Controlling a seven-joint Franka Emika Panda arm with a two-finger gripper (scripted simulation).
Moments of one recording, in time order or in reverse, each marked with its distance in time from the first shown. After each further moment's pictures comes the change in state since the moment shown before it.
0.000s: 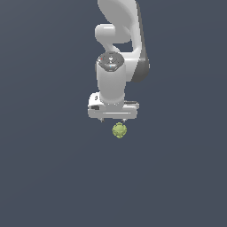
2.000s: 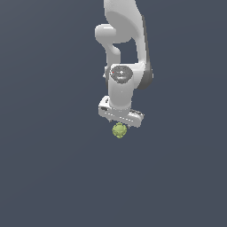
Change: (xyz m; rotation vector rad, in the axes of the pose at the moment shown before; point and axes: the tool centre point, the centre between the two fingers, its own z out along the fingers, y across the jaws) arm -0.015 -0.031 0.049 0.006 0.003 0.331
